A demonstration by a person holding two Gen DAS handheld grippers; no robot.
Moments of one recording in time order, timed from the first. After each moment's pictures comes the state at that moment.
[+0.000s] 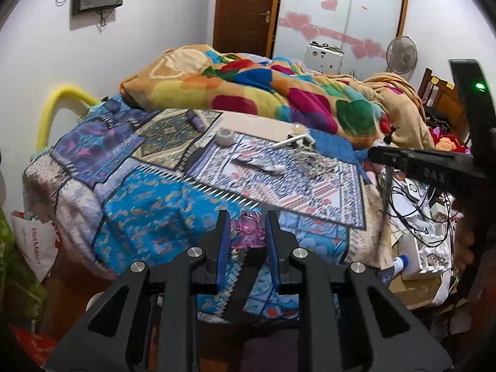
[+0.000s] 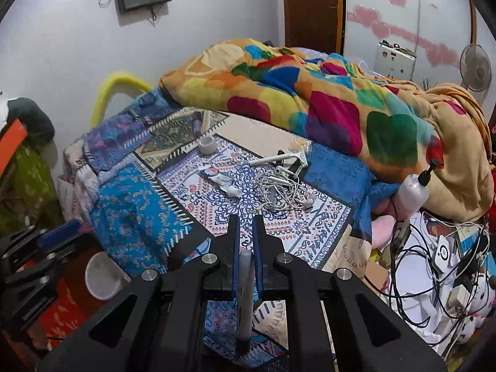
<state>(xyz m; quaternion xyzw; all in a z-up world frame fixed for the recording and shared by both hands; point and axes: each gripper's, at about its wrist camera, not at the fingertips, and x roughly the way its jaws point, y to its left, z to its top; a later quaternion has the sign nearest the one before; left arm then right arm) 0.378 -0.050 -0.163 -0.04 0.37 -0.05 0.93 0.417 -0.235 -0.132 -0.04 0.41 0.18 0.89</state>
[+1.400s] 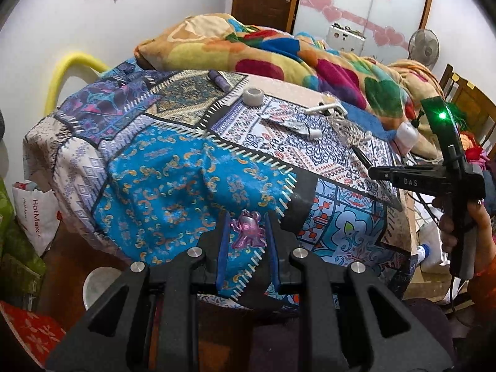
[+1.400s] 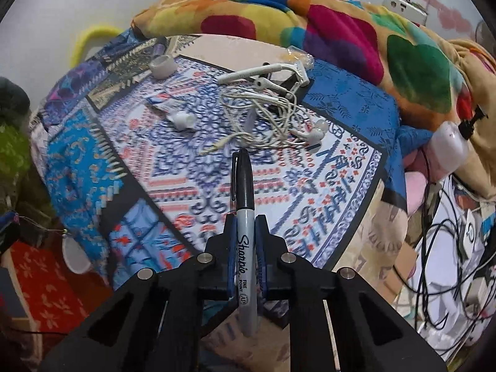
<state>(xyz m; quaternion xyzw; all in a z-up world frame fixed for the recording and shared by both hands) 0.388 -0.020 -0.212 -0.06 0.42 -0.02 0.91 0.463 -0.249 -0.228 -0.05 0.53 0.17 0.83</state>
